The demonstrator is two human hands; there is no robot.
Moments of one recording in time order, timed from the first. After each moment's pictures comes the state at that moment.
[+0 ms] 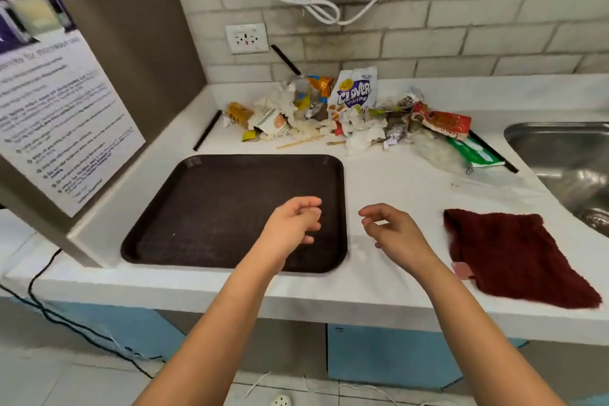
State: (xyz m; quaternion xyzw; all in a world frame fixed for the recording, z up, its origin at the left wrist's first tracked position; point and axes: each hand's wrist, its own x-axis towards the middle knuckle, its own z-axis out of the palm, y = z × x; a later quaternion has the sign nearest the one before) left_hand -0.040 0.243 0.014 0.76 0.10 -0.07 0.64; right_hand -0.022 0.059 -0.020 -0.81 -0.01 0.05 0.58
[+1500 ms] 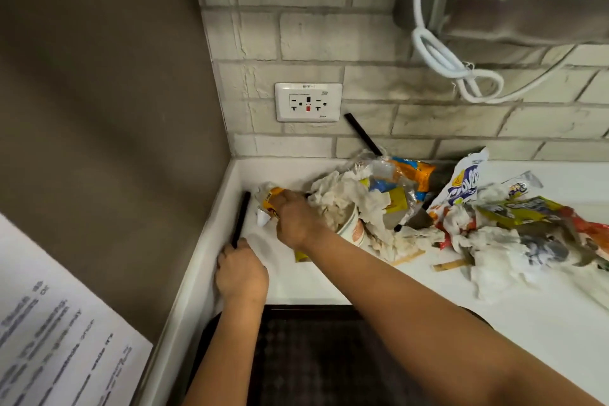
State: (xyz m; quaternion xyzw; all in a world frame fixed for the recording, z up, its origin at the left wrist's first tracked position) left_hand 0.294 0.515 -0.053 0.96 0.23 -0.02 0.18; right_hand 0.362 0.415 -0.005 -0.96 -0.20 0.04 0.19
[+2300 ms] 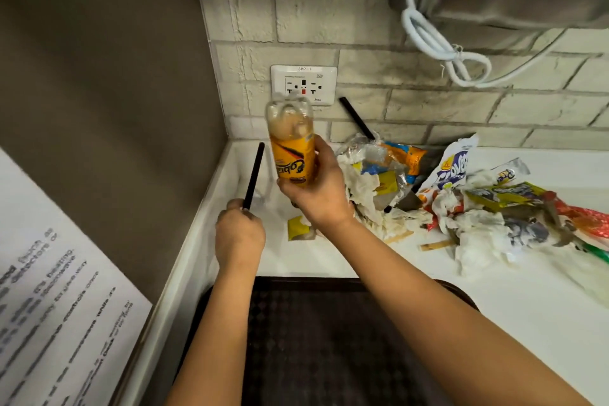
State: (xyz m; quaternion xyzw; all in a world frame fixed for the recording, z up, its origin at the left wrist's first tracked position) left_hand 0.282 0.500 0.000 0.86 0.26 0.11 0.43; right_hand 0.320 0.384 0.032 -0.76 -0.13 -0.14 0.62
